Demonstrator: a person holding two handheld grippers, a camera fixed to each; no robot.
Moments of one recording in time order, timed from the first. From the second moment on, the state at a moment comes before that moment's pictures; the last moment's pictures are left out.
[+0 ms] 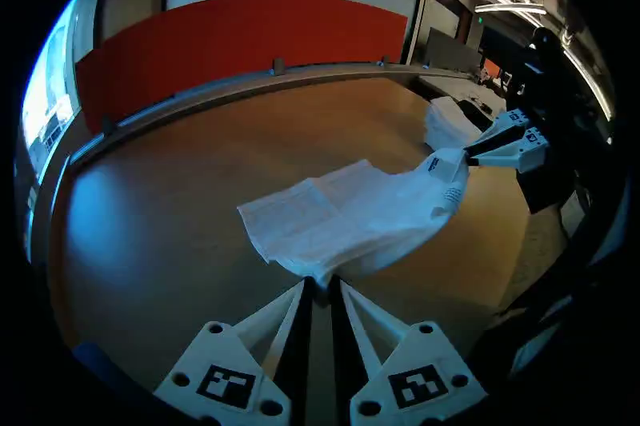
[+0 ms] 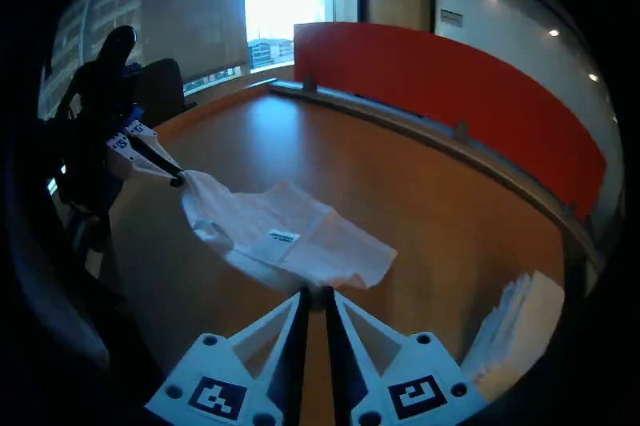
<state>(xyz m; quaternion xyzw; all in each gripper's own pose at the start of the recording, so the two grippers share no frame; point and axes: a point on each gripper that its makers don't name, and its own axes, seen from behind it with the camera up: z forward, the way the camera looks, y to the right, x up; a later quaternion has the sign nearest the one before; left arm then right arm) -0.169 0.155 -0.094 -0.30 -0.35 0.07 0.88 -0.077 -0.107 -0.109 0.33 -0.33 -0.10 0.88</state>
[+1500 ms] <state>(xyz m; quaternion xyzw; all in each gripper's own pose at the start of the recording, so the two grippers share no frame) -0.186 0.159 -0.091 -0.28 -0.37 0.04 0.88 -0.097 -0.101 -0.112 0.33 -0.36 -0.10 0.86</state>
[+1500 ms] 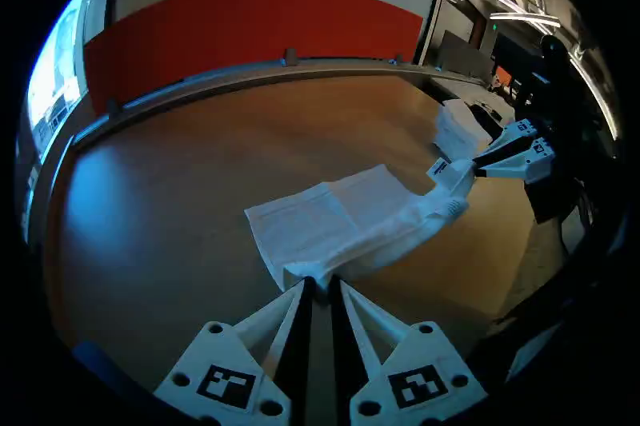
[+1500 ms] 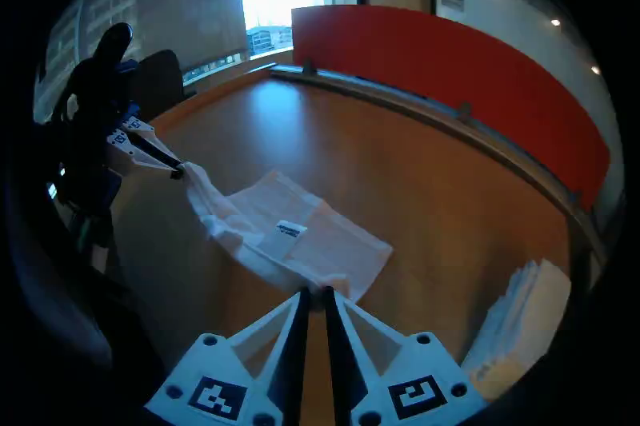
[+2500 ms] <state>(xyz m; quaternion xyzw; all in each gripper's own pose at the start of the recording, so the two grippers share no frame) -0.226 0.162 -0.029 -0.26 -0.40 0.05 0.88 -0.142 -0.095 -0.052 0.30 -0.39 -0.10 0.86</state>
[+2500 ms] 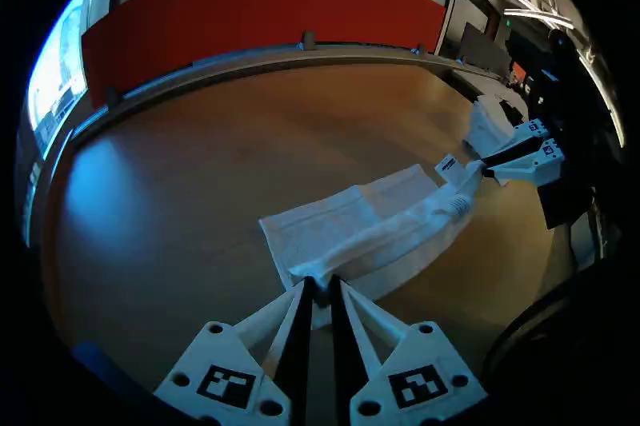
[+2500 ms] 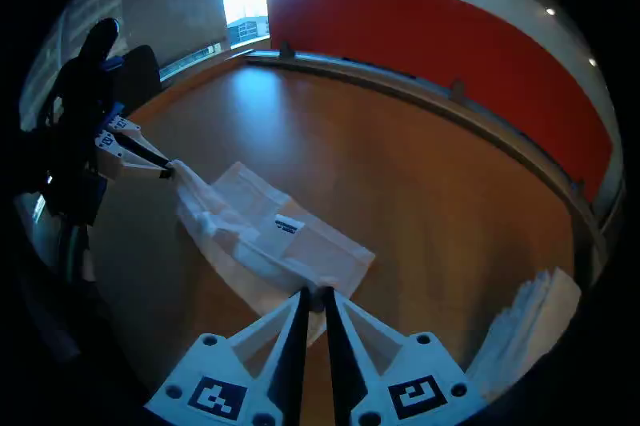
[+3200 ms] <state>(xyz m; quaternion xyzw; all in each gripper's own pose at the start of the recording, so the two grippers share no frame) -0.270 0.158 -0.008 -0.25 -0.43 0.06 0.87 -0.183 -0.102 -0.033 0.30 -0.42 -0.10 0.85</state>
